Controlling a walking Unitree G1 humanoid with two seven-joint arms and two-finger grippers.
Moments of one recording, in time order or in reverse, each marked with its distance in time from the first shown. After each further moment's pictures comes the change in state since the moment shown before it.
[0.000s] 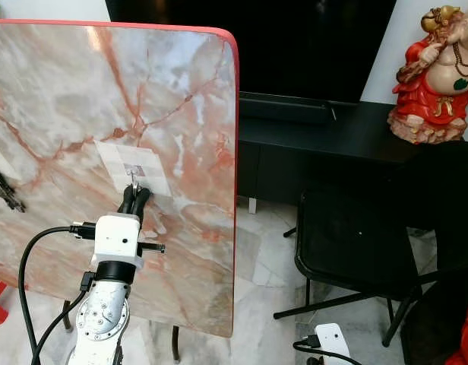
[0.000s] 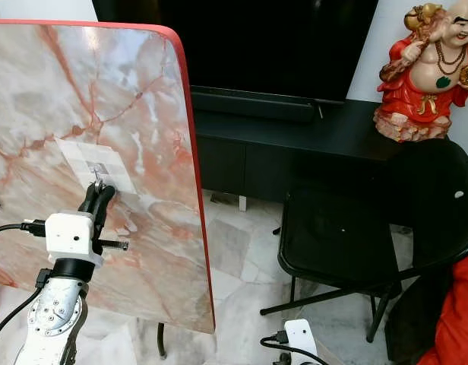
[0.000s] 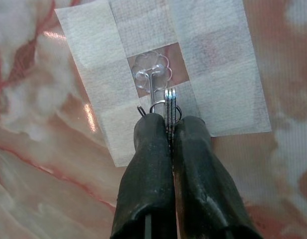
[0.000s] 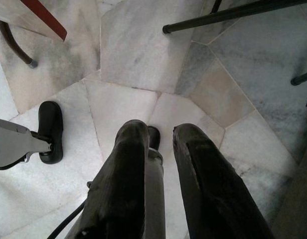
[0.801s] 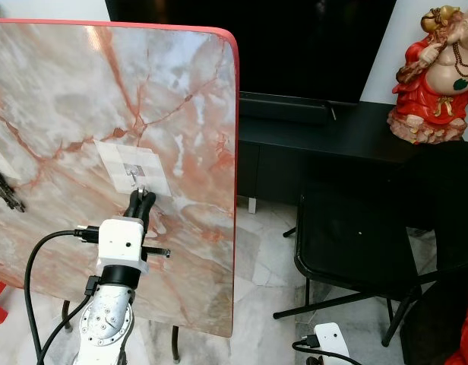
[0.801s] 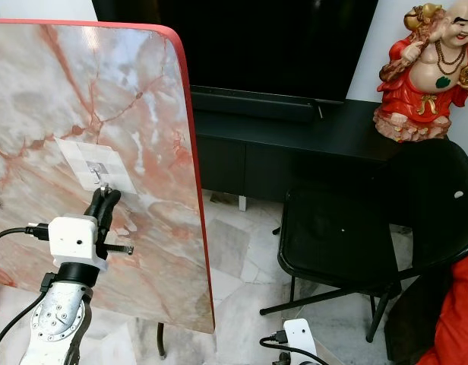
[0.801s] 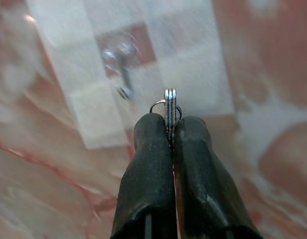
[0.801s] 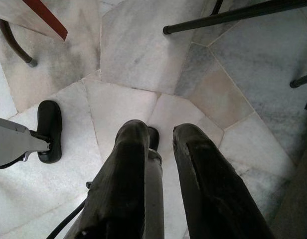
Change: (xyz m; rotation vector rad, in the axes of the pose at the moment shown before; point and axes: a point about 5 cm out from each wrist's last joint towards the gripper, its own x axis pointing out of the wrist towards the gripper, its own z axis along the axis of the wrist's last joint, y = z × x) left arm -0.010 -0.013 -0.003 -0.053 0.050 -0.055; right arm 0.000 0.000 0.001 -0.014 -0.003 0.002
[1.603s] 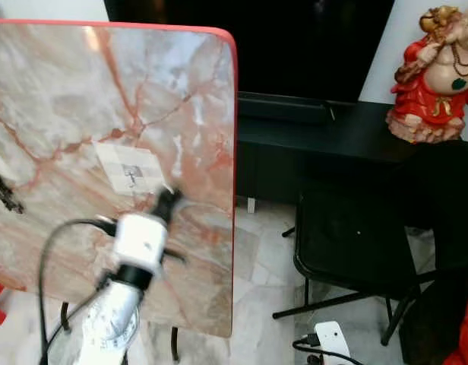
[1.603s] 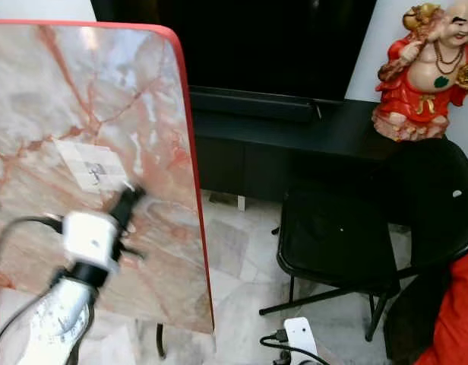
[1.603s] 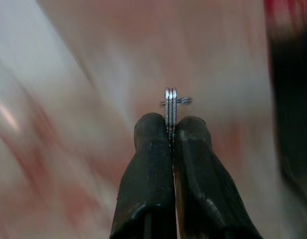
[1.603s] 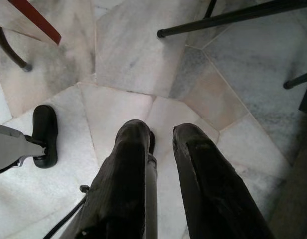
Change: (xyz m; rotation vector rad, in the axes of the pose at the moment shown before) left arm -0.030 -0.023 -0.009 0.124 0.175 -0.344; right arm 0.000 -0.002 0.001 -0.004 -0.014 -0.019
